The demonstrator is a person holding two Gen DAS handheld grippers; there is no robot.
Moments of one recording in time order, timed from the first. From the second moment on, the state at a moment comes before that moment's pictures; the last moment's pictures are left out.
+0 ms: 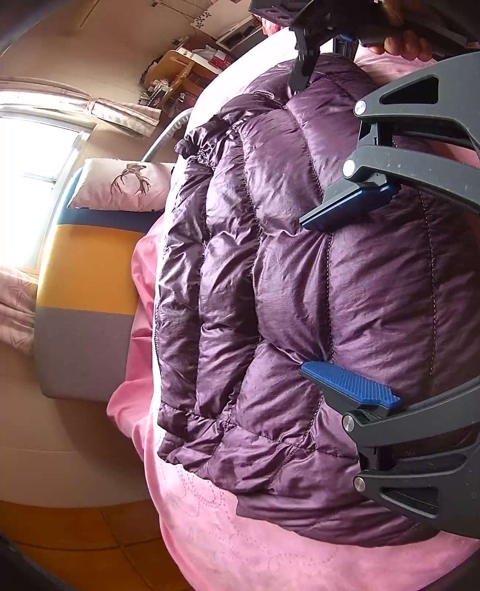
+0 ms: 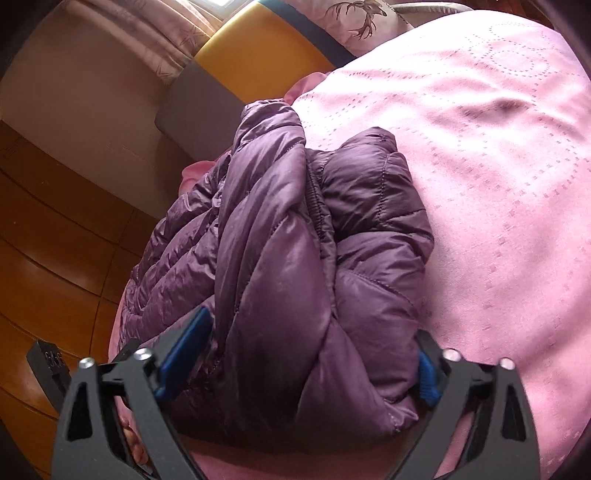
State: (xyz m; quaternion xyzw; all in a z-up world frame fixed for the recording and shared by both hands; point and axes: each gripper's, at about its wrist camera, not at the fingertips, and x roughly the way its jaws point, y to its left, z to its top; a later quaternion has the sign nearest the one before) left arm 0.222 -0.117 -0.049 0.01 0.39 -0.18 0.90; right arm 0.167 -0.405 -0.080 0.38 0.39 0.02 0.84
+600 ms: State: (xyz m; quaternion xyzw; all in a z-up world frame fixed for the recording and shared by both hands) left arm 0.191 -0.150 -0.029 0.01 0.40 -0.27 0.88; right arm 0.071 -0.439 -0.055 0.41 0.35 0.00 0.84
